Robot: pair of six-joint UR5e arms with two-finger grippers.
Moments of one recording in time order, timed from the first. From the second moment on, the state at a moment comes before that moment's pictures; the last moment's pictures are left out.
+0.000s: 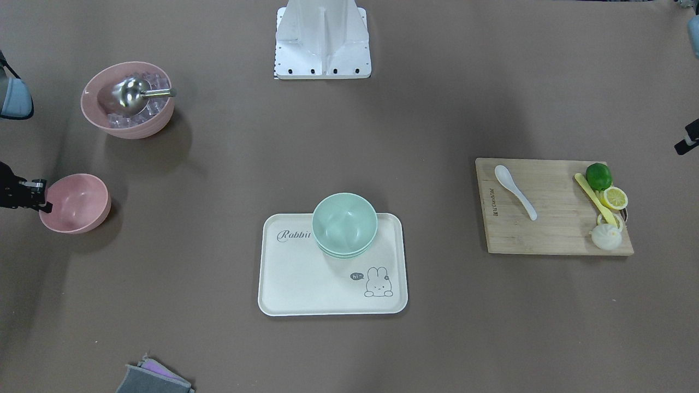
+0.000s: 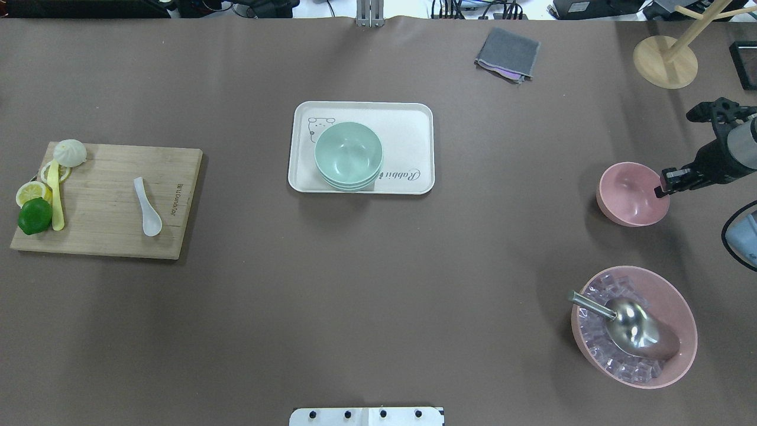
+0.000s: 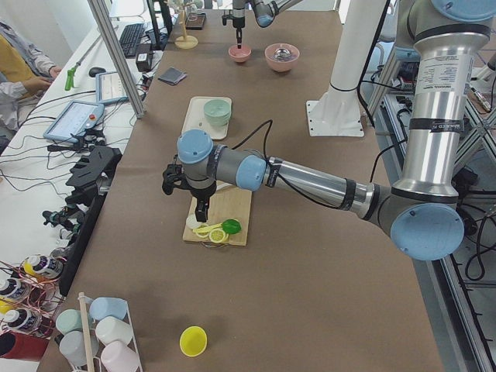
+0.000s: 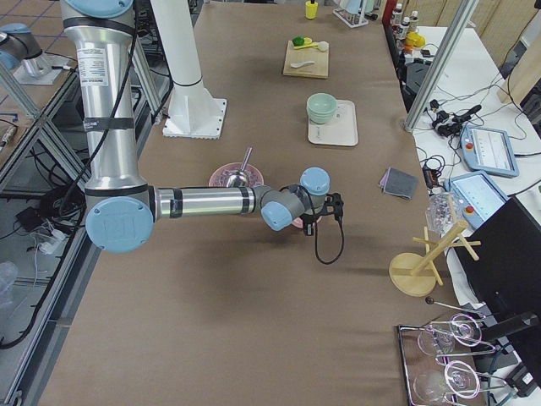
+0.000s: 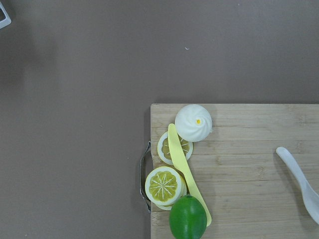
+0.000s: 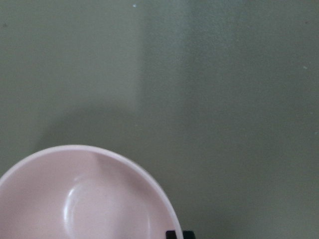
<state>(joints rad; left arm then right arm) -1.42 -1.64 -1.77 -1.58 -2.44 -0.29 1.09 -1.51 1.53 -1.01 2.33 0.65</state>
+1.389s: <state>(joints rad) -0.99 -1.86 -1.47 -1.95 -2.35 -1.09 0.71 -0.80 1.57 -1.31 2.04 1.48</state>
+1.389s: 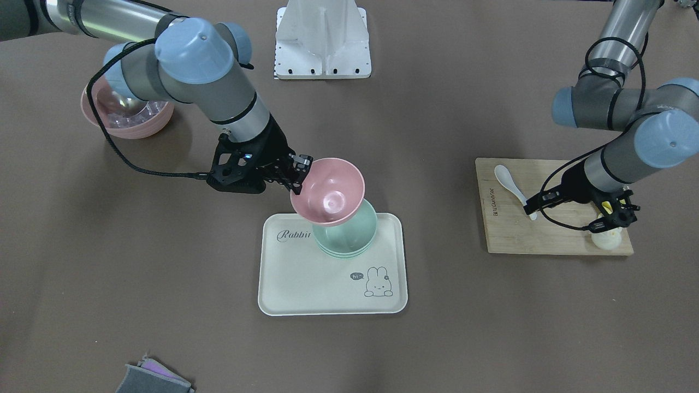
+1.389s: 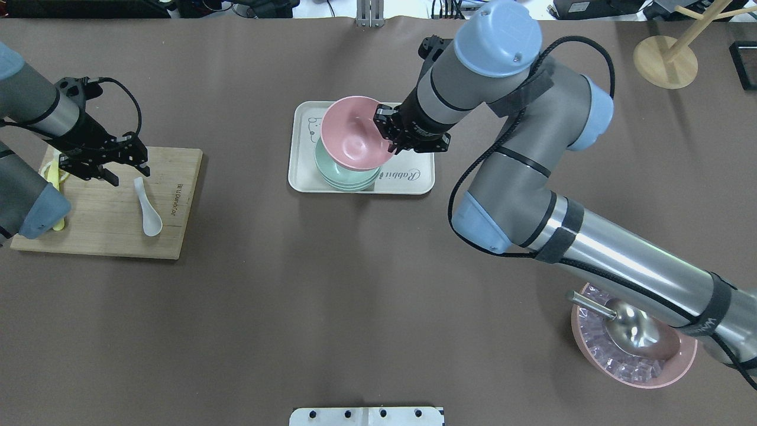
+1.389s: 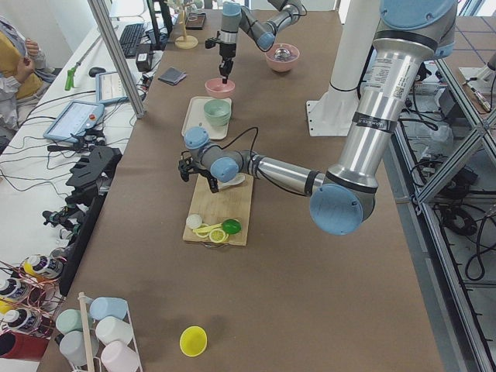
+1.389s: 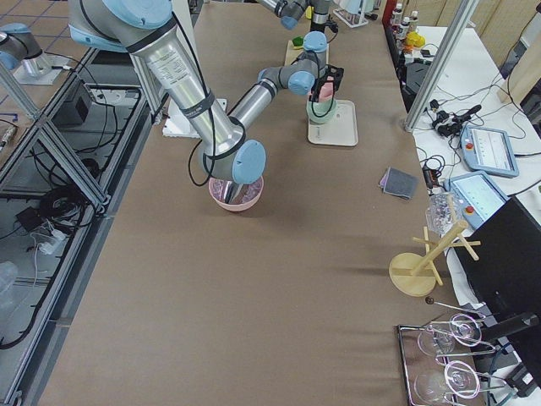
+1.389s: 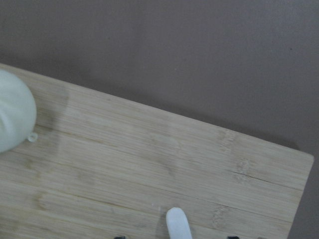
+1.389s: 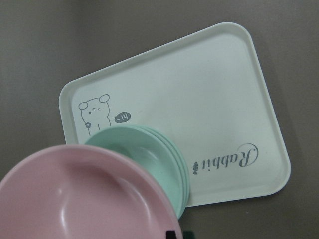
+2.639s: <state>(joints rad) -0.94 -1.96 -1.50 -1.94 -2.42 -1.23 0.68 -0.73 1.43 -1.31 1.97 1.46</state>
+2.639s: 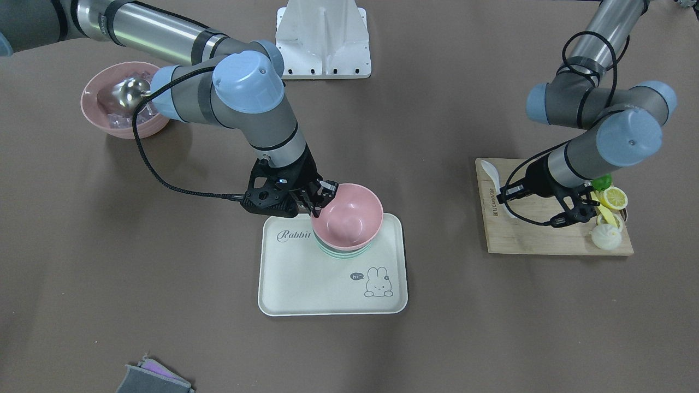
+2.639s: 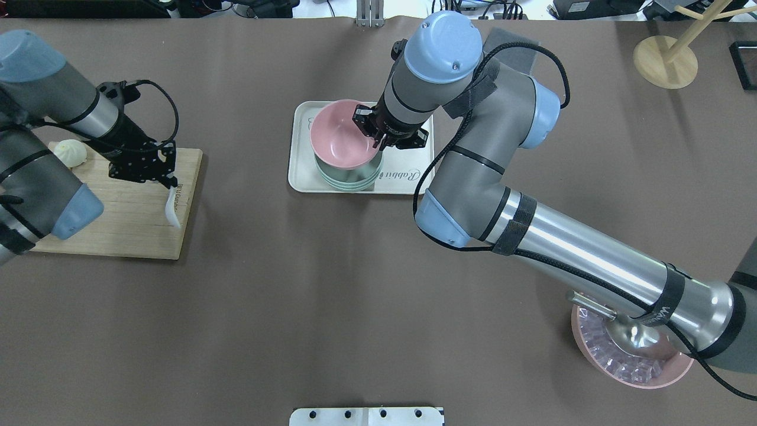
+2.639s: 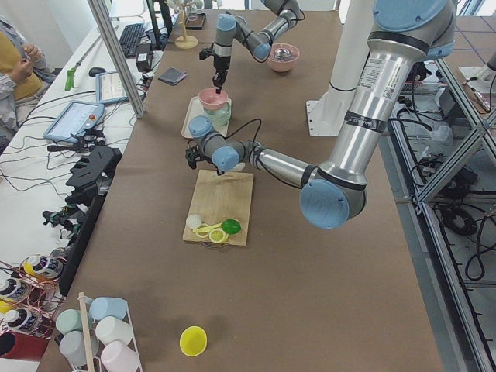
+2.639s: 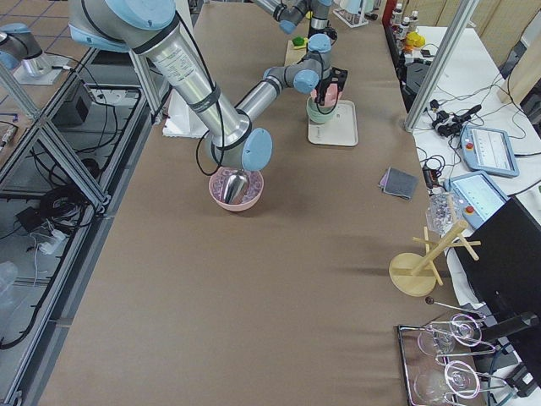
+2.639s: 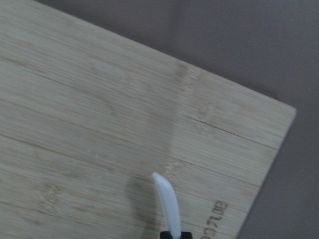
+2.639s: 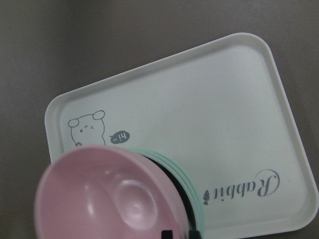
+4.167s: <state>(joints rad) -0.87 -2.34 -1.38 -2.10 -2.22 -1.51 1.06 -1.10 1.62 -1.30 2.40 1.07</state>
